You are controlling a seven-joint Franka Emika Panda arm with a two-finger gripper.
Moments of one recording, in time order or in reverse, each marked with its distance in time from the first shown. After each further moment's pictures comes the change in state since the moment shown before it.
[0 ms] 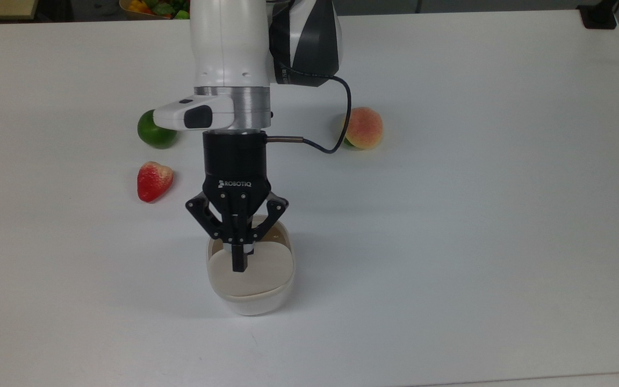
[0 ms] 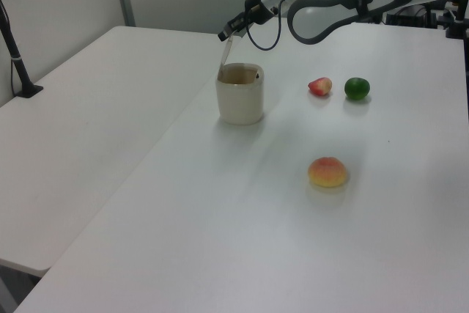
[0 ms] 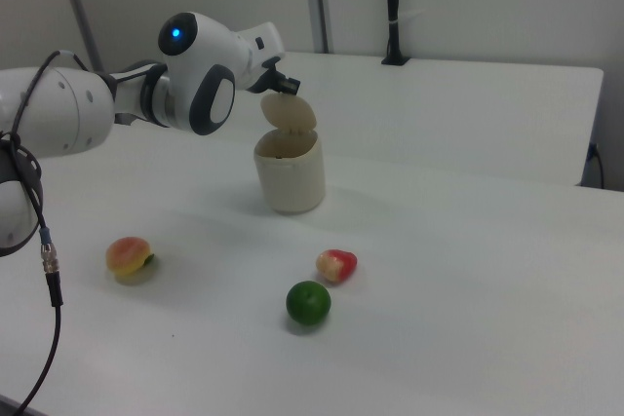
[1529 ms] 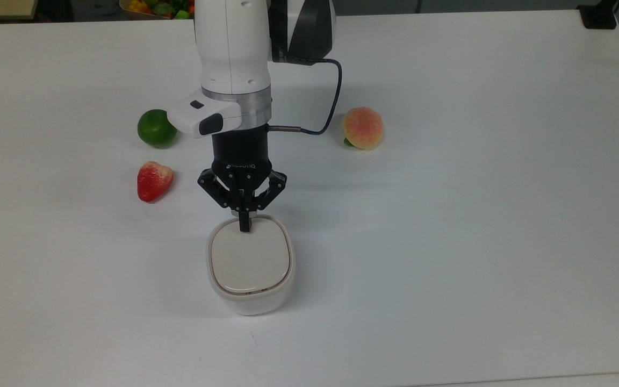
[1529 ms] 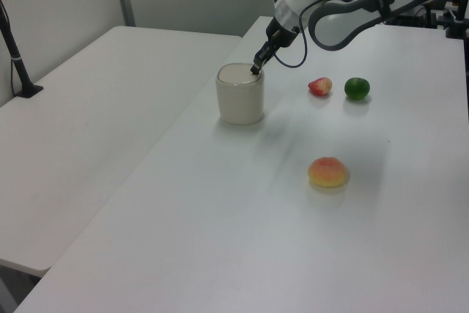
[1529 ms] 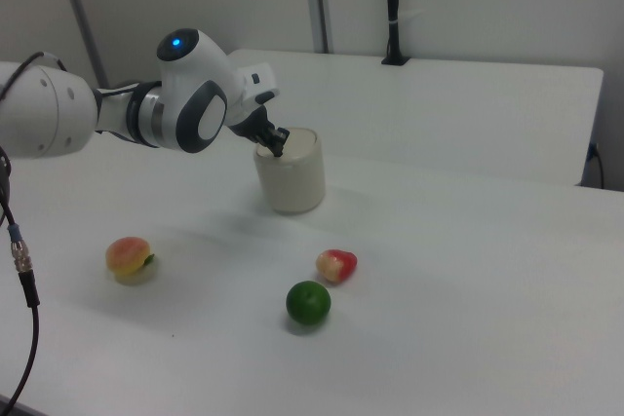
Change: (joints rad) arm -0.030 -0.142 0.030 -0.252 -0.092 -0.208 0.000
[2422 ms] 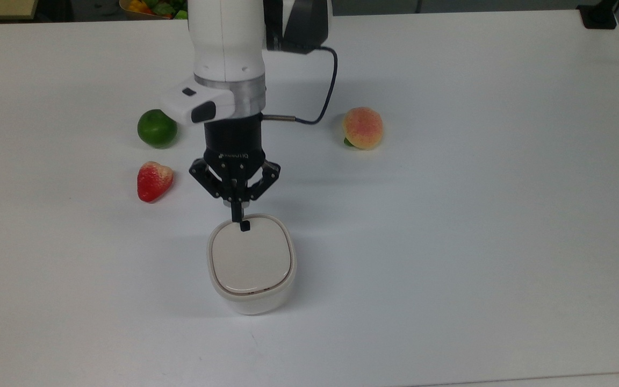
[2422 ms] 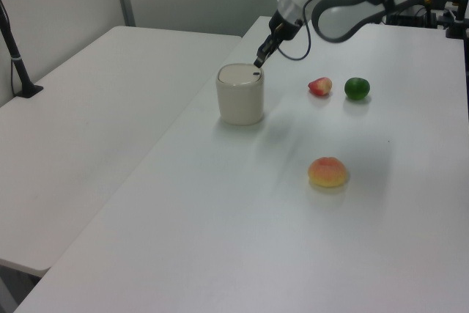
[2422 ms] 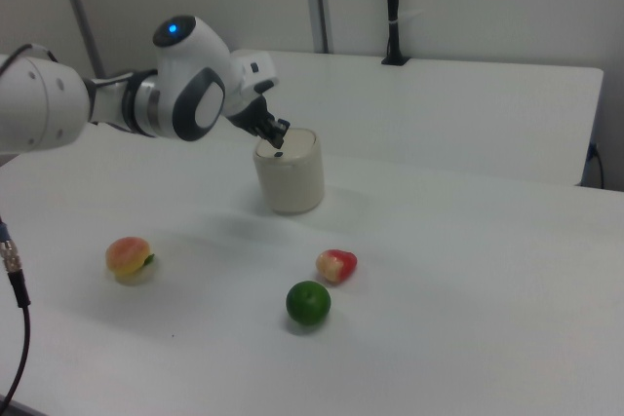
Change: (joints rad) arm -0.012 -0.046 0.001 -0.001 -0.025 -0.059 0.000
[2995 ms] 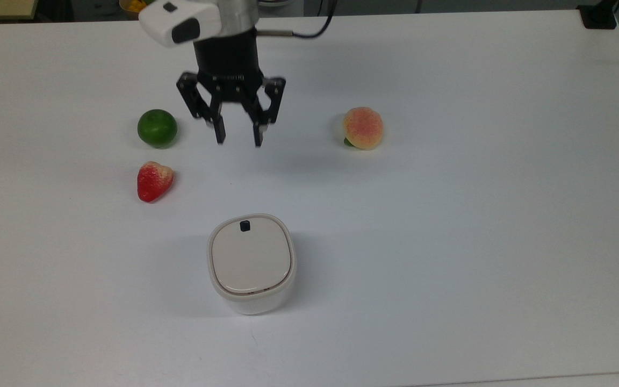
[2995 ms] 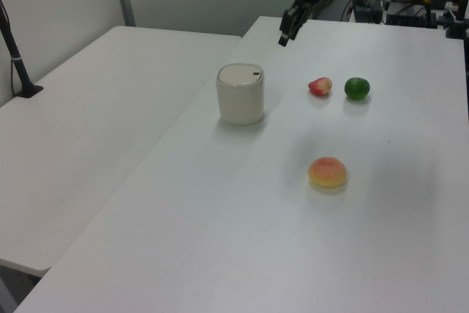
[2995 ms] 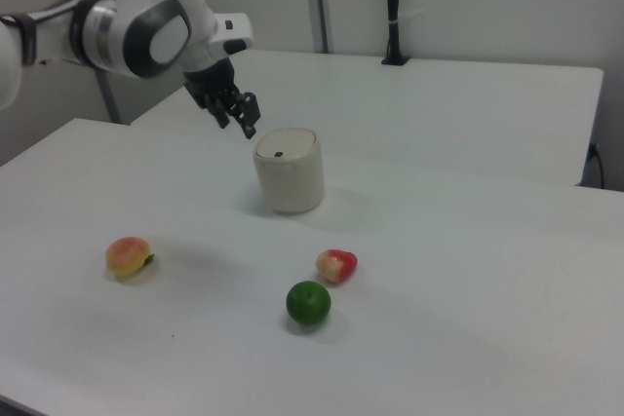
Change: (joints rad) arm -0.005 -0.216 0.000 0.000 0.073 -0.444 0.013
